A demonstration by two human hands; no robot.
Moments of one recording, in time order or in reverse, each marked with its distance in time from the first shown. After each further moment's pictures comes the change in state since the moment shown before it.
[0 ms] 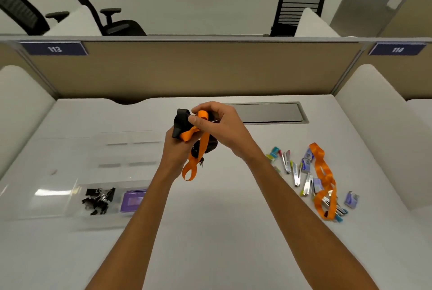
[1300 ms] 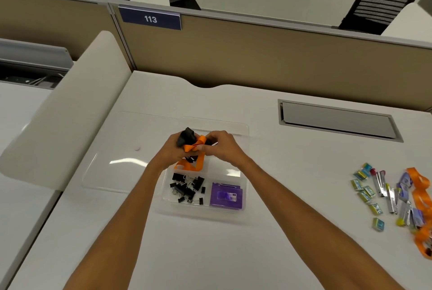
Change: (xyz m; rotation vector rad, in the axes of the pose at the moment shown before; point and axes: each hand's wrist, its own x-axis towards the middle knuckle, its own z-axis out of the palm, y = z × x) left_hand 0.091 -0.101 -0.339 0.395 -0.252 -0.204; right_hand 0.098 0.074 0.300 -0.275 -0.324 0.267
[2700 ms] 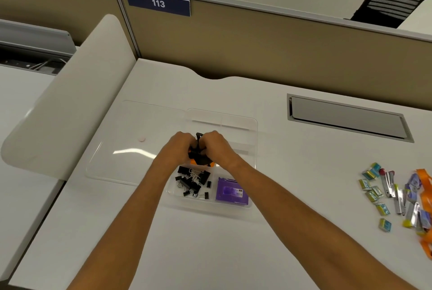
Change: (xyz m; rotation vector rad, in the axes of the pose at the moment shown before) left_hand -0.005 0.011 0.001 0.940 -0.118 -0.048; right_hand 0.024 -0.002 0.048 -0.645 -0.093 -0.144
